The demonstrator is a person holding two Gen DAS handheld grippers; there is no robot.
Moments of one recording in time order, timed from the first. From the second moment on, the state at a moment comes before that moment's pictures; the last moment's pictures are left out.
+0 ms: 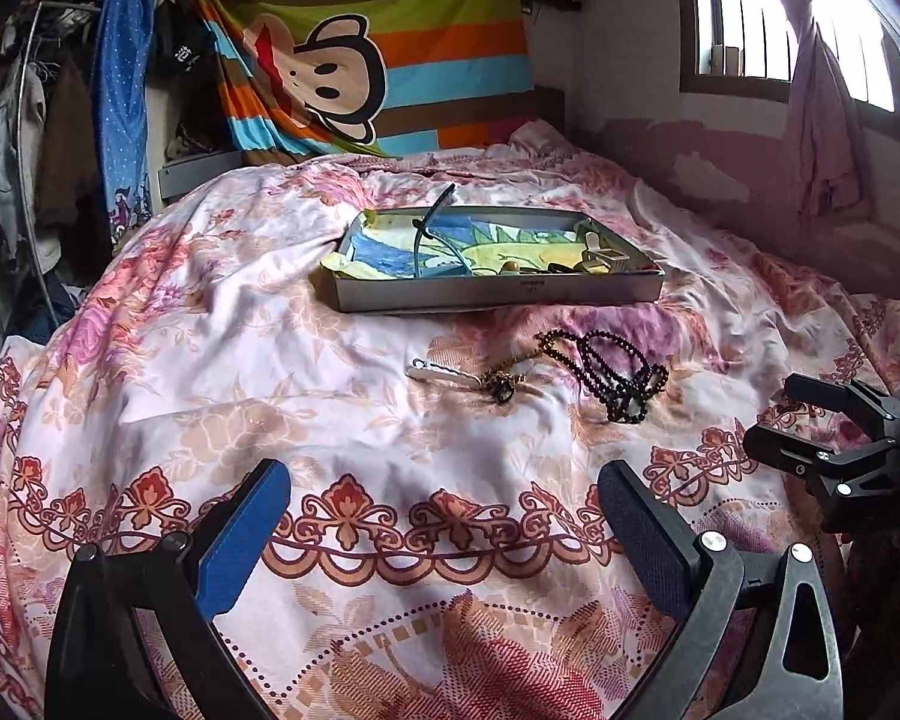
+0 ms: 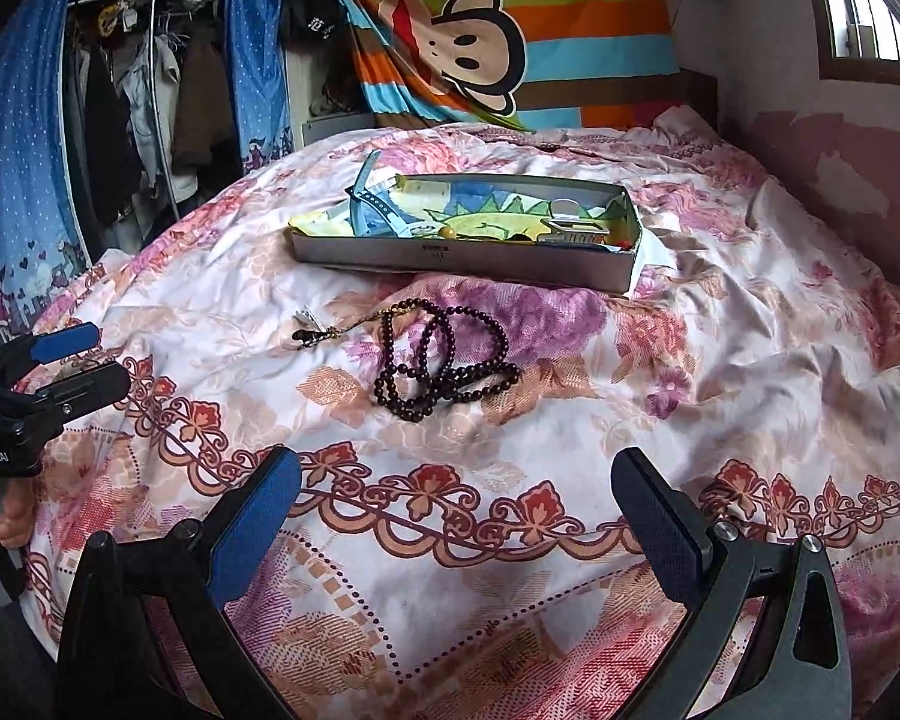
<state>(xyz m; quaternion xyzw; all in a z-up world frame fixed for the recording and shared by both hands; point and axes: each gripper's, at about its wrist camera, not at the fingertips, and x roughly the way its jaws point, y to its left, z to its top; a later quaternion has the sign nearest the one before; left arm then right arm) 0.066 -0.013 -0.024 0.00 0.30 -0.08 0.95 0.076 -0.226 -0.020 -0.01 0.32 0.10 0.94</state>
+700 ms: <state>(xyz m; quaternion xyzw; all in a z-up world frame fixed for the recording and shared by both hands) 0.072 -0.013 -0.029 0.00 0.31 -0.06 0.95 0.079 -0.223 -0.011 -0.01 0.31 0.09 0.95</state>
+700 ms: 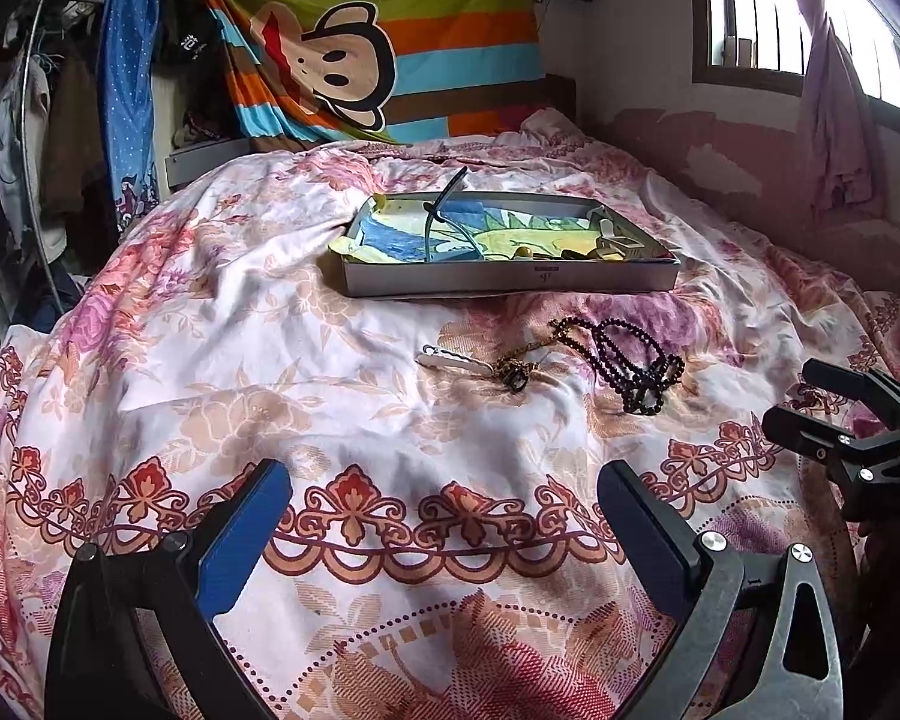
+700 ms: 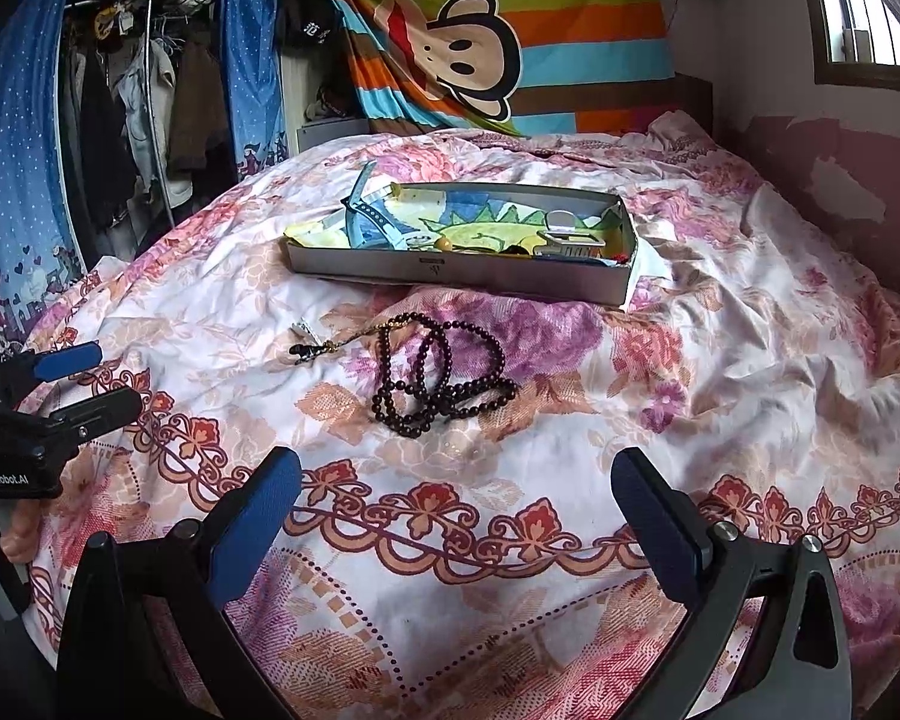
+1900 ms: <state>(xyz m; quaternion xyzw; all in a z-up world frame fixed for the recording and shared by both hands) 0.194 -0.039 -0.061 -0.02 0.41 -0.19 0.89 0.181 -0.216 -0.043 -0.11 0.38 0.15 0.90</state>
